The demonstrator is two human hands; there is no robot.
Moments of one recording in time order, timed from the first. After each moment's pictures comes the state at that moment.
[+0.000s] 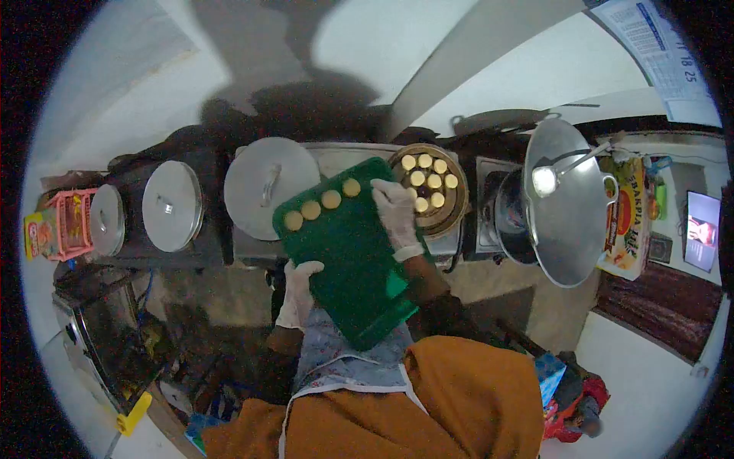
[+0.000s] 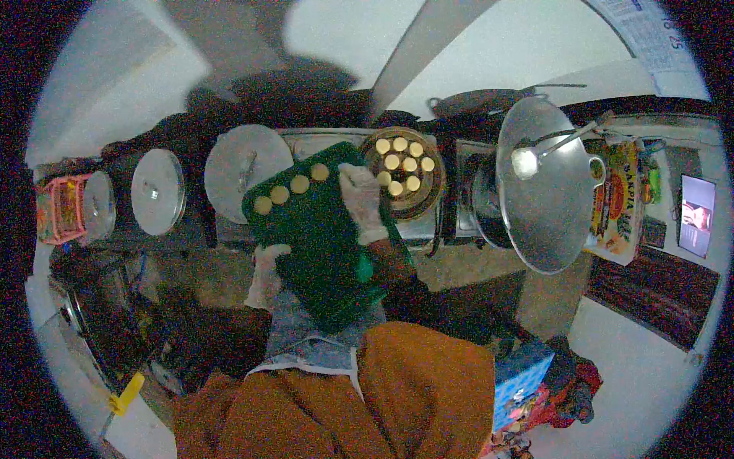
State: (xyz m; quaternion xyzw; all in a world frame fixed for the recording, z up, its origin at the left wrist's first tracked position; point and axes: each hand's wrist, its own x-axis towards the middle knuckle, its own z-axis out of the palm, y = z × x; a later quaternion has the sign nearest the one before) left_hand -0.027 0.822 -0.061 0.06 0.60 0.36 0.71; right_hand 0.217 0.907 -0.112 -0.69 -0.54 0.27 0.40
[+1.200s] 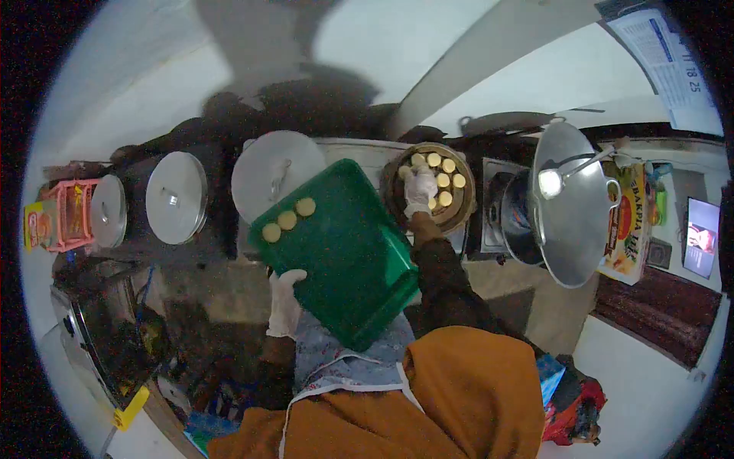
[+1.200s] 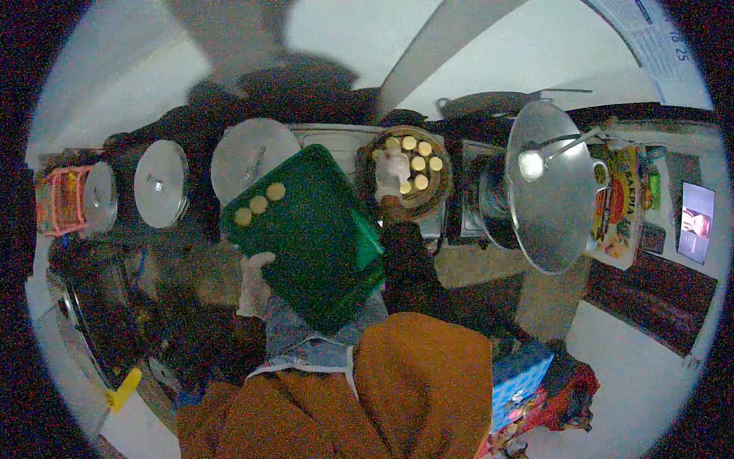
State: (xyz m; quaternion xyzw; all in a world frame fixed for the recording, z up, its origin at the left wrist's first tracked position) left_hand -0.076 0.790 -0.050 0.15 0.61 0.42 0.65; right_hand 0.270 0.945 -0.203 -0.84 -0.44 0.12 0.29
